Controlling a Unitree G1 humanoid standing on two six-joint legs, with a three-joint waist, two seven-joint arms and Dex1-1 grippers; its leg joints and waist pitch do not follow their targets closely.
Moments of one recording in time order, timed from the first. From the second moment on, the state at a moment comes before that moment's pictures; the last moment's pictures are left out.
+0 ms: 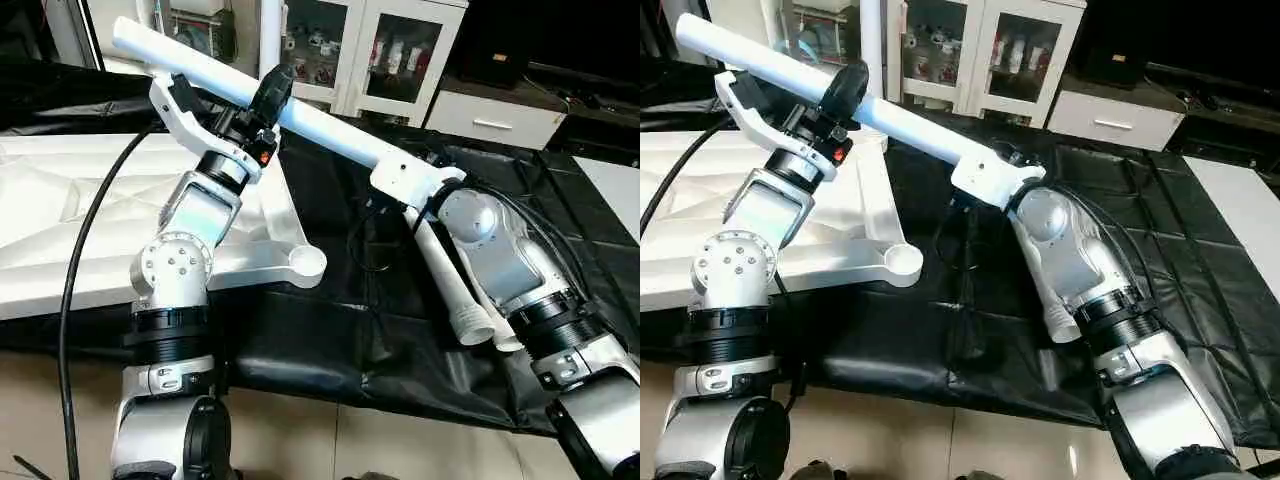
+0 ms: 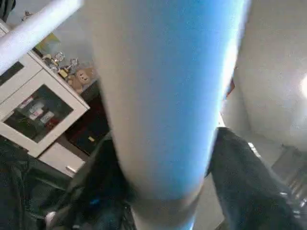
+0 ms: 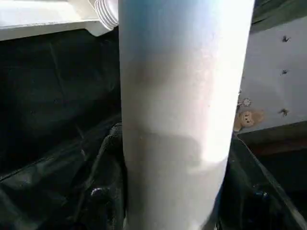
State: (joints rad) left arm -0.71 0.01 0.31 0.16 -0.83 0.44 -0.28; right arm -0.77 -0.38 0.34 0.39 -0.45 0.17 0.33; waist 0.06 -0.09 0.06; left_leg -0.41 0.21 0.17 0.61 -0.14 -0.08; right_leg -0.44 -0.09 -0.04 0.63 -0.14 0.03
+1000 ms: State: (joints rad) left arm -0.73 0.06 0.32 0.21 -0.80 0.36 -0.39; right arm -0.58 -0.35 0.26 0.14 -0.22 0.04 0.45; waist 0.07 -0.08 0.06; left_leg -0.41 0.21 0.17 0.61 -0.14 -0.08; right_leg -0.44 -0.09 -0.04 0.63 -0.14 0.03
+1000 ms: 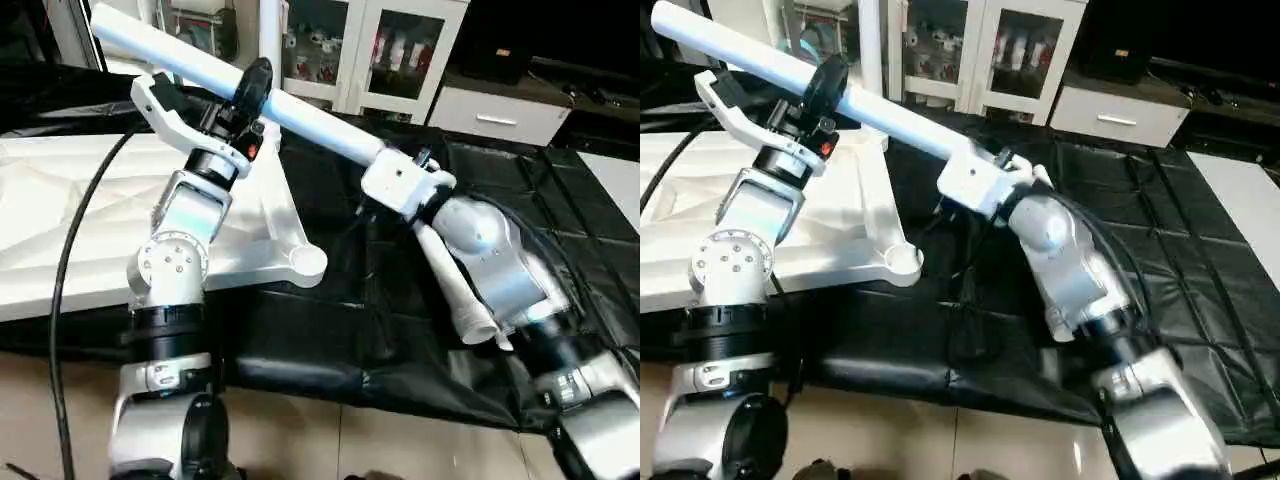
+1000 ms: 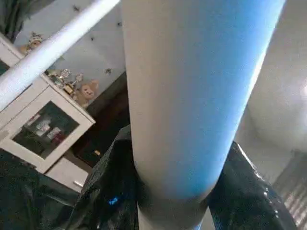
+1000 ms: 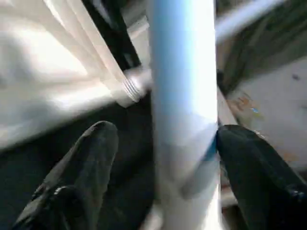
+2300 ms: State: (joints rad) left arm -0.89 0.44 0.14 0.24 -0.95 0.87 -1.08; right arm -0.51 -0.64 -0.09 -0.07 0.78 0.91 1.09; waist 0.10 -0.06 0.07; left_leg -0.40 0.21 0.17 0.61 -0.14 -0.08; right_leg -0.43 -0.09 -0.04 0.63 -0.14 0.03
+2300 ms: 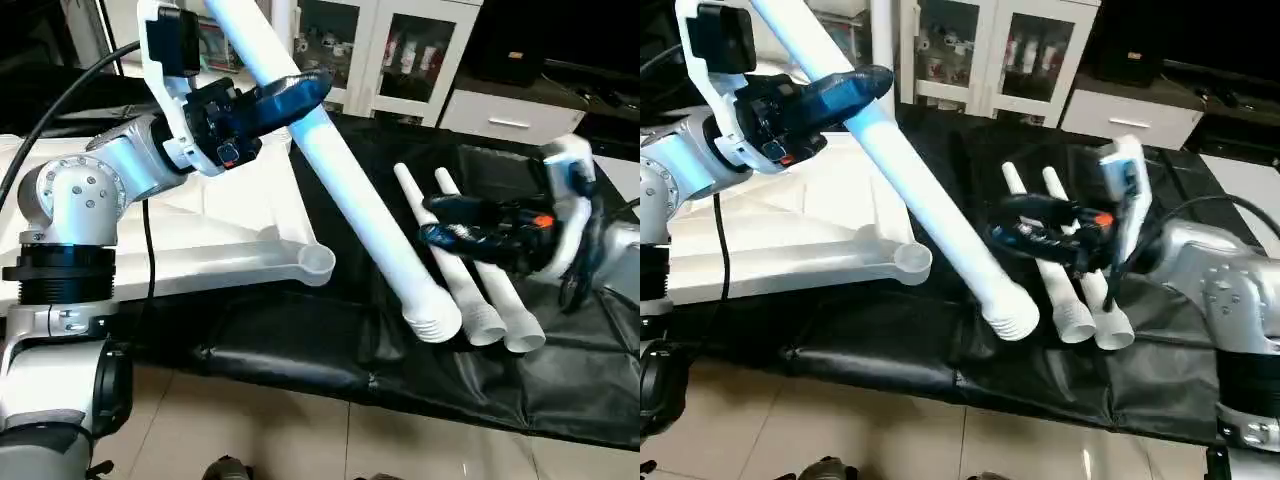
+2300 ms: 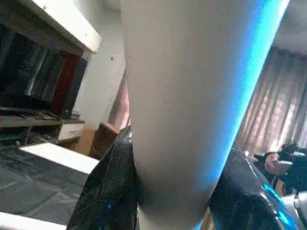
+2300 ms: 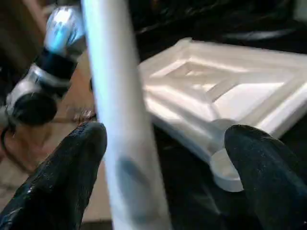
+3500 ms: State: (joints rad) left arm -0.87 0.46 0.09 0.17 -0.94 0.85 -1.34; right arm -0.53 -0.66 0.17 -0.21 0.76 0.93 1.20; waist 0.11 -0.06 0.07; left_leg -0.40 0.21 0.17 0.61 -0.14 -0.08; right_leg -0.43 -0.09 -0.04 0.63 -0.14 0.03
